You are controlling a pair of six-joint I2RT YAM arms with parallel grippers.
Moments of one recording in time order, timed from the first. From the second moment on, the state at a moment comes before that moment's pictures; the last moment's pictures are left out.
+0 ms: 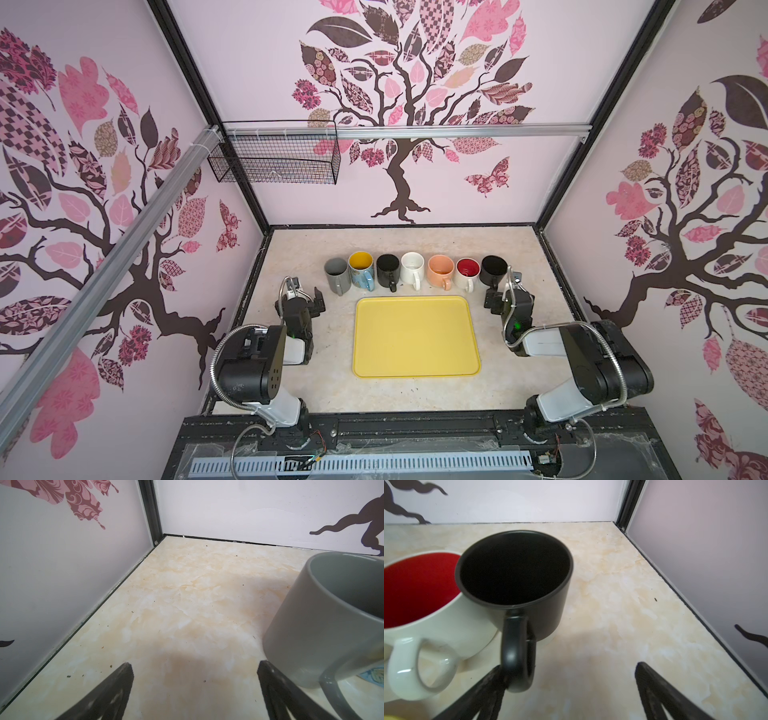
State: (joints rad) left arm 0.01 1.59 0.32 0.96 -0.27 -0.07; right arm 0.07 1.55 0.33 0.86 0.29 0.08
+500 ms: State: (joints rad) left arm 0.01 1.59 0.33 0.95 -0.28 -0.06; right arm 0.03 1.56 0.28 1.01 0.11 0.10
